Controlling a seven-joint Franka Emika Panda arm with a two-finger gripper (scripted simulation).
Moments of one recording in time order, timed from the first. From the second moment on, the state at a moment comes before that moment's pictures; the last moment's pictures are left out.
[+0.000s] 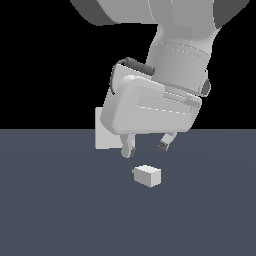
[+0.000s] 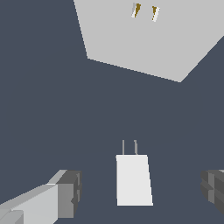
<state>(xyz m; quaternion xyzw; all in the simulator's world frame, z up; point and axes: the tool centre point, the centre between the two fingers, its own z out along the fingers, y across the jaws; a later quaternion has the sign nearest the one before) -0.061 -0.037 0.062 -0.92 -0.33 -0.18 0.06</state>
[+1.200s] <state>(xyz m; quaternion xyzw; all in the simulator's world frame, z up) -0.062 -0.034 0.012 -0.92 -0.34 -0.18 0.07</state>
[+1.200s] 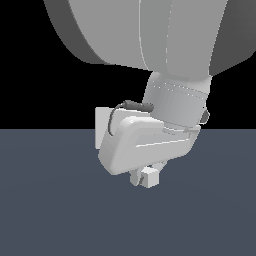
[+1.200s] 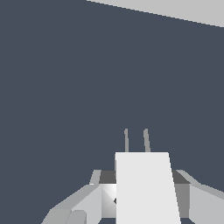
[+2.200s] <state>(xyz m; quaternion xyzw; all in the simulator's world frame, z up) -0.058 -0.017 0.050 -0.94 -0.27 -0.19 0.05</state>
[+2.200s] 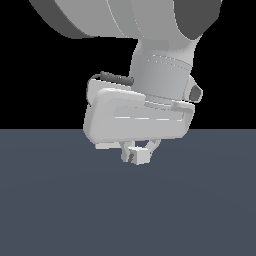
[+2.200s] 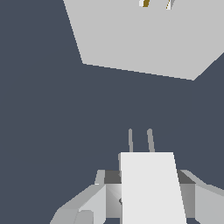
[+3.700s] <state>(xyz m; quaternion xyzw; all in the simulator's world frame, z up) -0.041 0.005 0.100 -0.97 -0.18 -0.19 0.03</state>
